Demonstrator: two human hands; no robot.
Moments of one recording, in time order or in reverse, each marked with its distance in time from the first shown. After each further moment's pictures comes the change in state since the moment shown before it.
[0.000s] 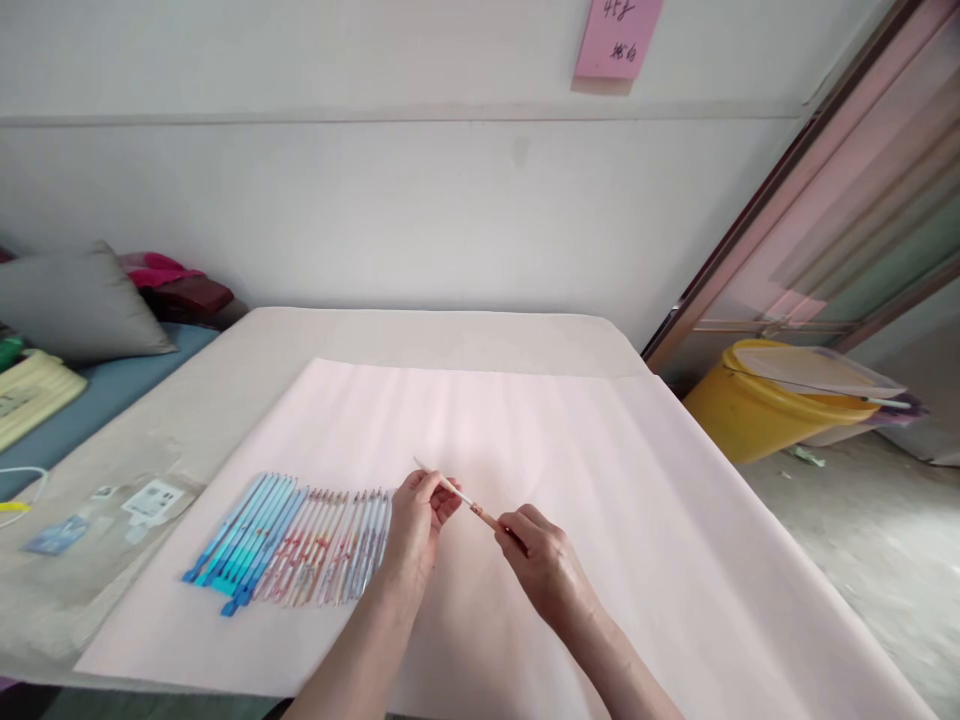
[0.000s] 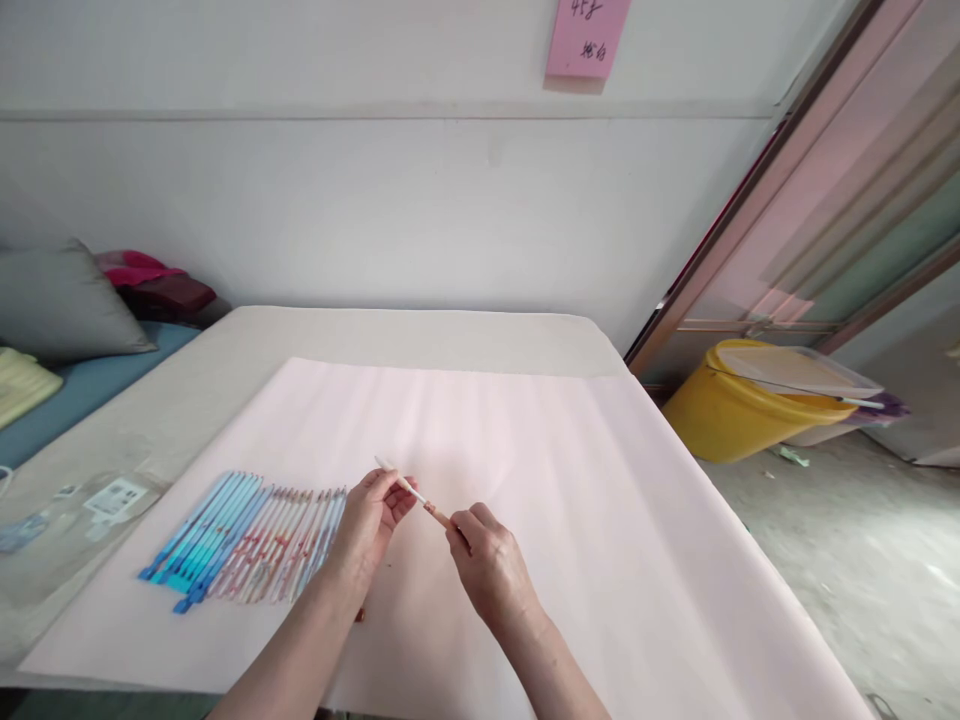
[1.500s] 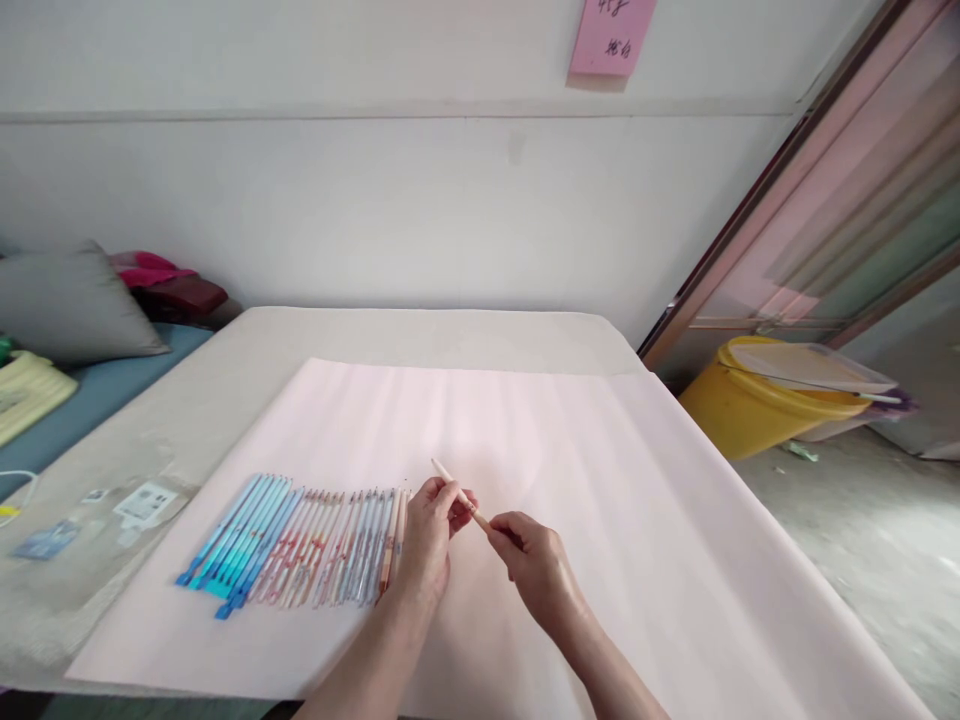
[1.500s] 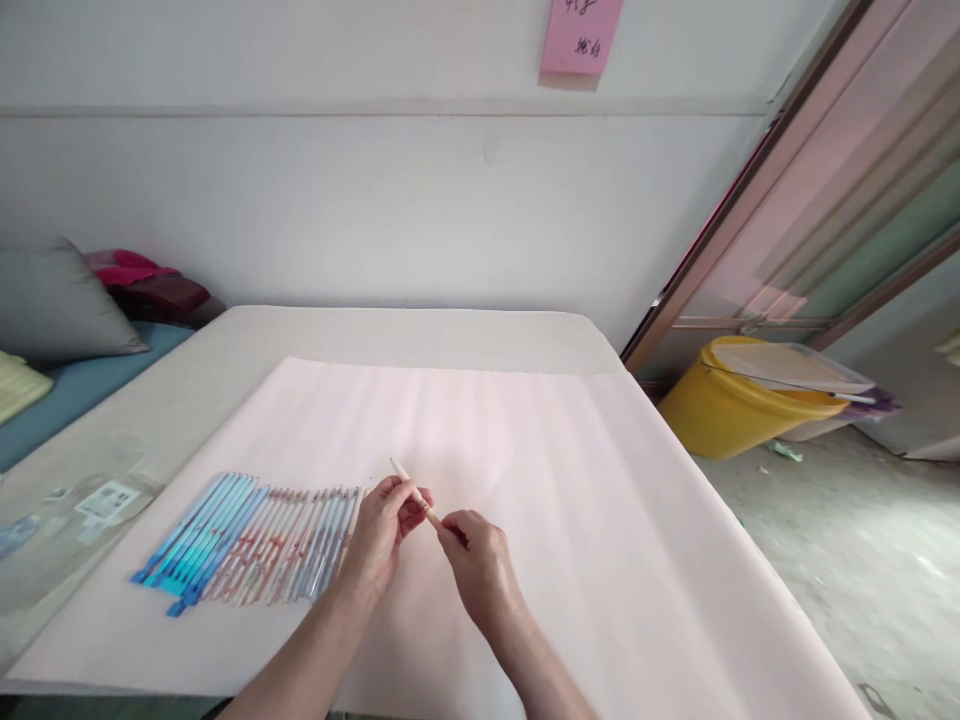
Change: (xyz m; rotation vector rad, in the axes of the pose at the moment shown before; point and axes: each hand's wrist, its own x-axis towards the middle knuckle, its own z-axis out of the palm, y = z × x) left_hand -0.023 -0.014 0.011 0.207 -0.093 0.037; right_hand -0.001 -0.006 0.007 0.384 -0.052 0.334
